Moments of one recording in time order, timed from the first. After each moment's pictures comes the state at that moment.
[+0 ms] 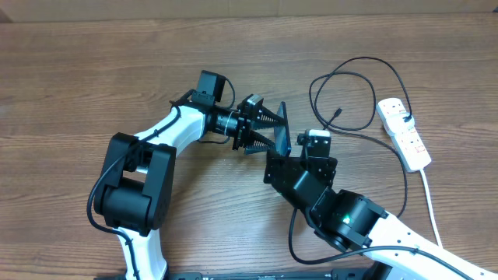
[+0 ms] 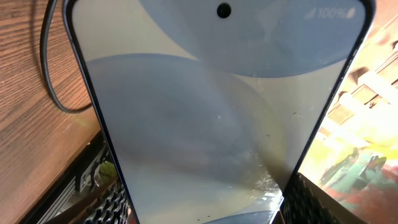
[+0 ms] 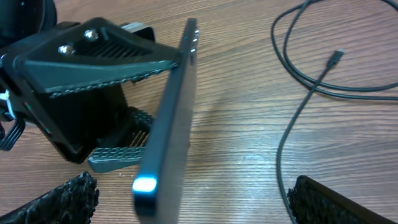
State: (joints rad) left arm -0.31 2.03 1.24 -0.34 1.47 -0.89; right arm 0.93 1.15 0.83 -0.53 0.56 0.86
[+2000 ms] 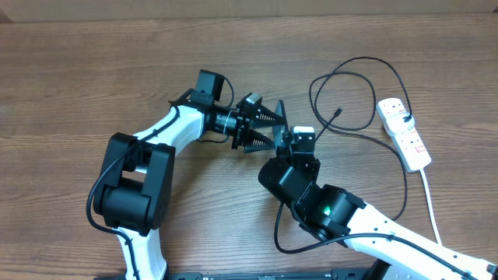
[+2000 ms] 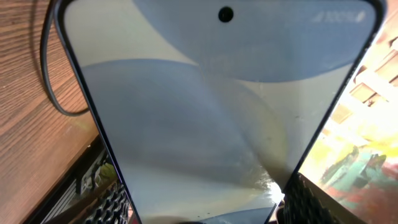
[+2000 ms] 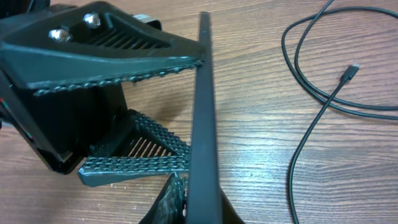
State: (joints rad) left arm -0.31 2.03 1.24 -0.33 1.48 -0.89; right arm 0.94 1.27 0.82 -0.40 0.59 0.79
